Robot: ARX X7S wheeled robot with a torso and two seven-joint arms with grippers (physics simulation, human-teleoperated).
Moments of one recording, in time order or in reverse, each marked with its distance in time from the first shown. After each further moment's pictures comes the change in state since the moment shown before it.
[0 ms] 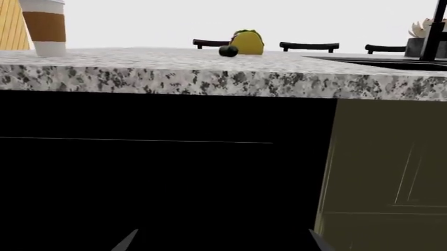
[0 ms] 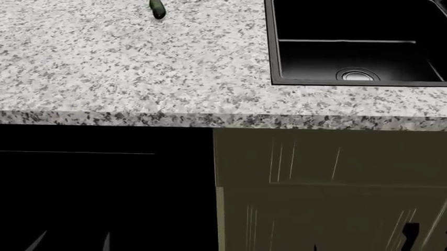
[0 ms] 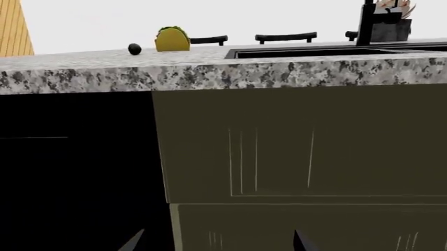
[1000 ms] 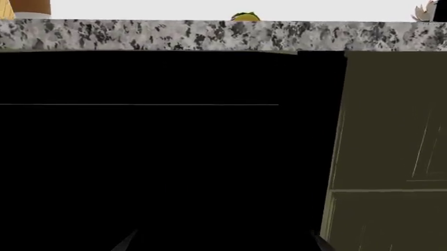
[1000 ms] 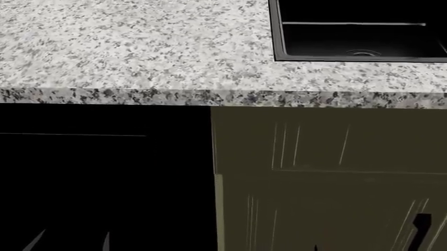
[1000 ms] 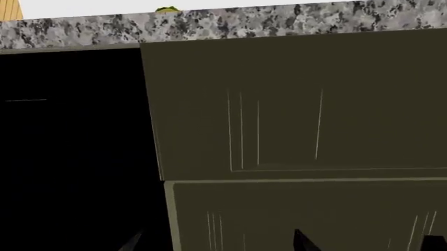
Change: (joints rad) left arm 0.008 -0.043 0.046 0.035 -0.015 -0.006 -0.046; right arm -0.007 0.032 -0.033 -0.020 0.039 -0.002 0.034
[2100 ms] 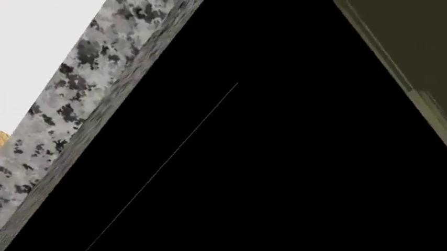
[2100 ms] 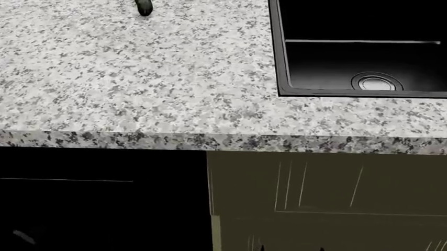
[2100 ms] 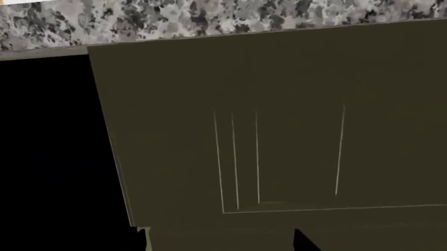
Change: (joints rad) left arm -0.122 -0.229 0.302 0.194 0.563 -0.523 0.019; right arm -0.007 0.023 -0.012 0.015 0.045 -0.038 0.025
